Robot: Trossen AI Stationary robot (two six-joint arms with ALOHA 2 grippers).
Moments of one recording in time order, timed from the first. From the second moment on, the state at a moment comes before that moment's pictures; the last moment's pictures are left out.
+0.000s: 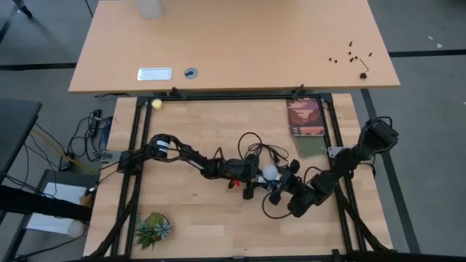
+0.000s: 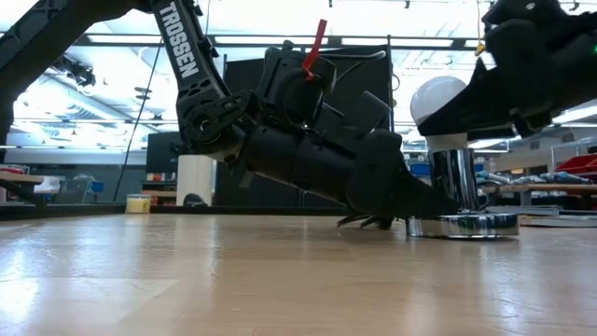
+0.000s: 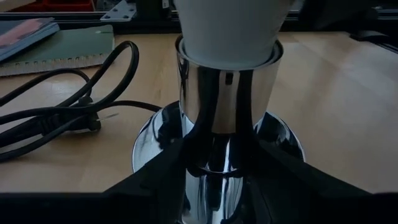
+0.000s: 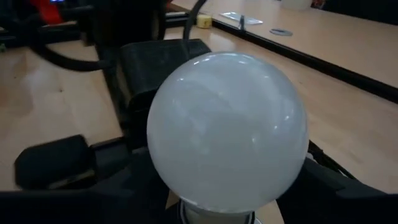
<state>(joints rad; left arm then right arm) -0.09 2.35 1.17 0.87 0.01 -0.02 0.65 1.58 0.61 0.09 1.16 0.81</state>
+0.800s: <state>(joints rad) -0.09 2.35 1.17 0.87 -0.06 -0.05 0.55 1.56 0.61 0.10 0.96 0.77</state>
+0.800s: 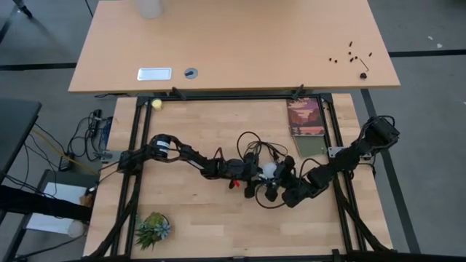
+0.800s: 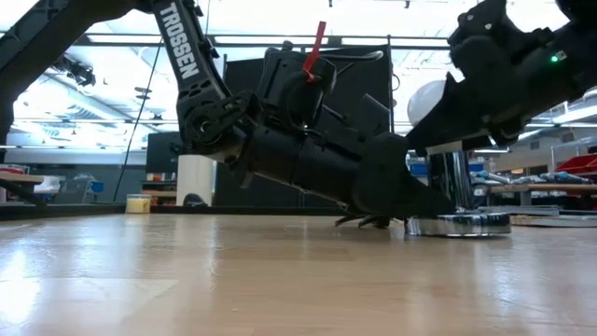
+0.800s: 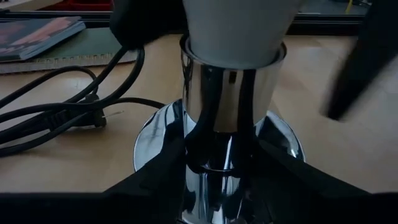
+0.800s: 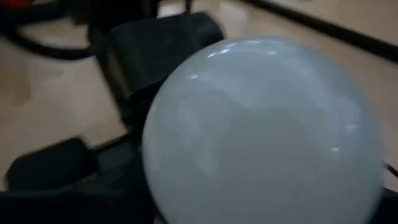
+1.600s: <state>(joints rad) -0.08 2.26 1.17 0.73 -0.08 -0.01 0.53 1.12 0.62 -0.33 0.60 0.74</state>
